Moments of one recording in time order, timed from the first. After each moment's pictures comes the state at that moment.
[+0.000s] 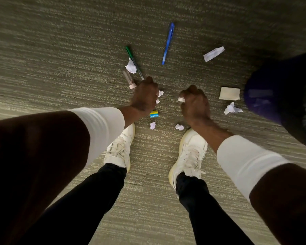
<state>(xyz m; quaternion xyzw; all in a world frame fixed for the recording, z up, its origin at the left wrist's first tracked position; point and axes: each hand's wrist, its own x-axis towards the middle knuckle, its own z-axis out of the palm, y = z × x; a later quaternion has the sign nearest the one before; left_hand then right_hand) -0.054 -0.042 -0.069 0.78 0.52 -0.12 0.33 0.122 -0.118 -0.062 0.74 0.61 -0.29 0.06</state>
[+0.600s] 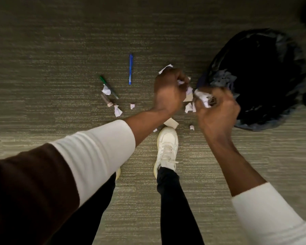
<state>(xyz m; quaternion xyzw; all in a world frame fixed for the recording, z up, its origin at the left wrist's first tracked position) 0.136 -0.065 0.142 0.70 0.53 0.16 0.45 0.235 -0.171 0.161 0.90 0.35 -0.16 -0.23</state>
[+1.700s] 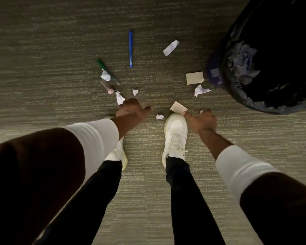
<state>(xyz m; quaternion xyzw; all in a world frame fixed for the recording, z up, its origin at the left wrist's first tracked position) 0.006 -0.096 0.004 0.62 0.62 -0.35 0.33 0.205 -0.240 -0.013 0.90 0.11 -0.43 0.04</state>
